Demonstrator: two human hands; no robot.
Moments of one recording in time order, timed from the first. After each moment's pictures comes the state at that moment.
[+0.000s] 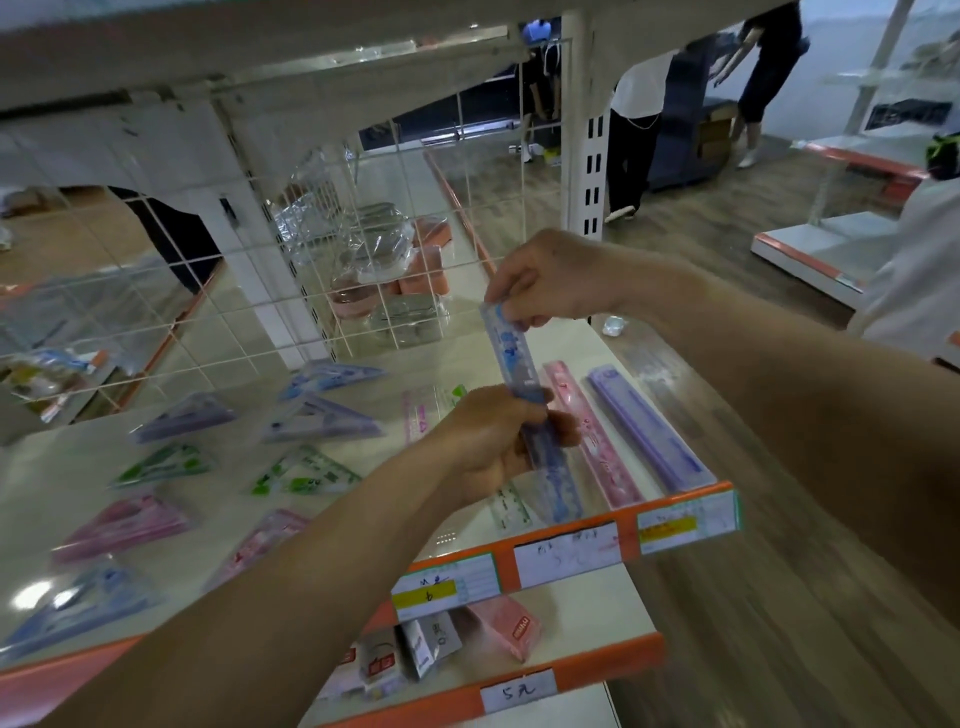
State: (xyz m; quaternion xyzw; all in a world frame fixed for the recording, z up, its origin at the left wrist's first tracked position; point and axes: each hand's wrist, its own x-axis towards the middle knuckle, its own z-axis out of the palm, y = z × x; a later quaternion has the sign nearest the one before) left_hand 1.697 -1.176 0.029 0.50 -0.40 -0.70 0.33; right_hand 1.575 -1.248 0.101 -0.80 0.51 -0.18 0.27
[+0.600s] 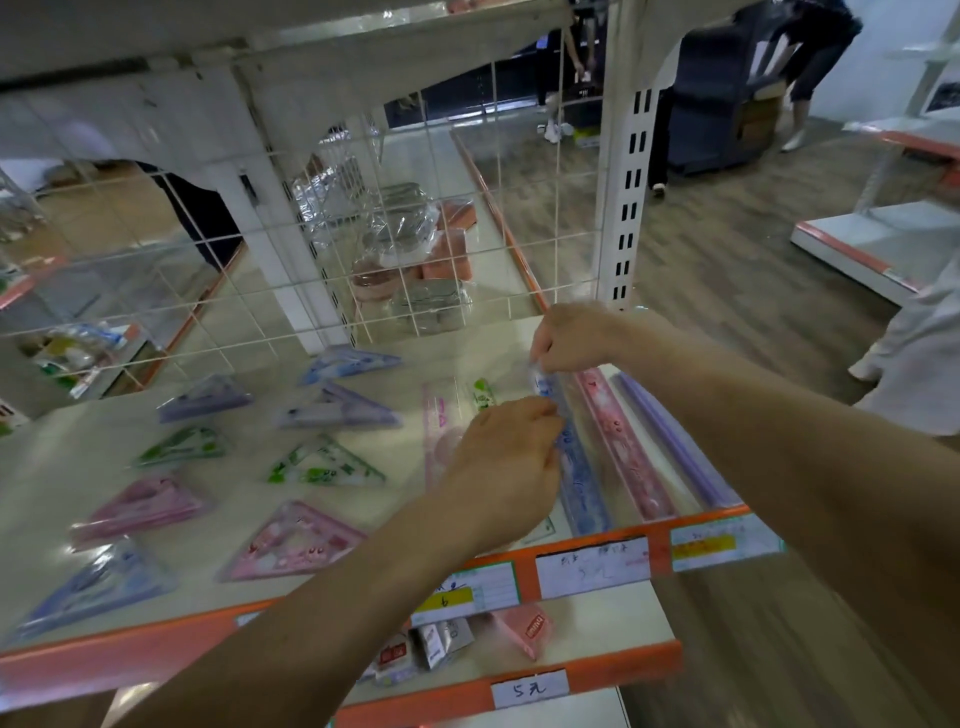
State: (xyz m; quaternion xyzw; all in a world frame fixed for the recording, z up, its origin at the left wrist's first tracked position) left_hand 1.715 -1.172 -0.007 0.50 -0.85 -0.12 0.09; right_hand 1.590 -1.288 0.029 -0.78 0.59 0.02 0.20
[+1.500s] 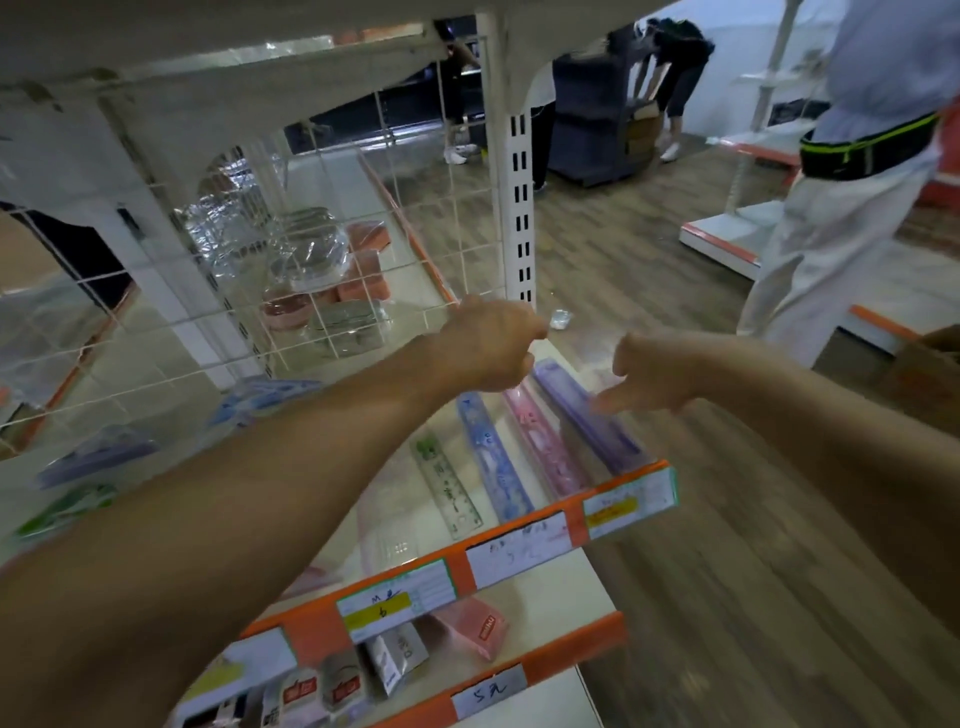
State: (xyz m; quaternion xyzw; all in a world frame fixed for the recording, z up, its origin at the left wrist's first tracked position) left_hand 1.649 -1.253 0.051 0.40 -0.91 0.07 -0.05; right_hand 1.486 -1.193 0.043 -0.65 0.73 0.04 0.21
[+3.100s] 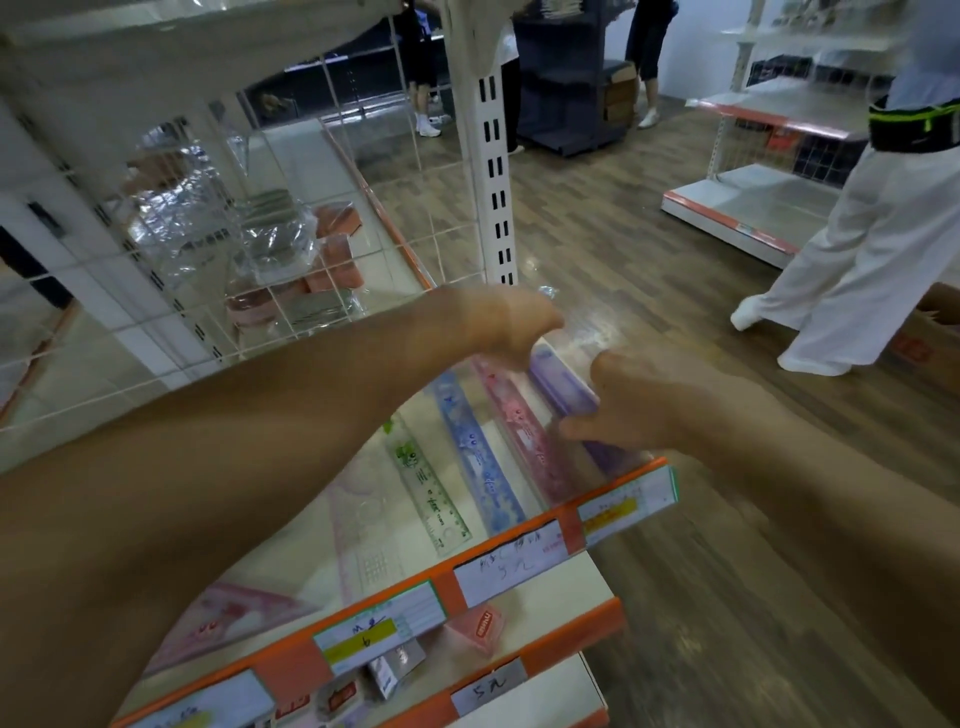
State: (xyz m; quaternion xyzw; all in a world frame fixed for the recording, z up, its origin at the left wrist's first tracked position) left_hand 1.610 -1.288 0.043 0.31 -0.93 0.07 -0.21; right_hand 1.512 -1.168 0.036 -0.70 0.71 0.06 0.05
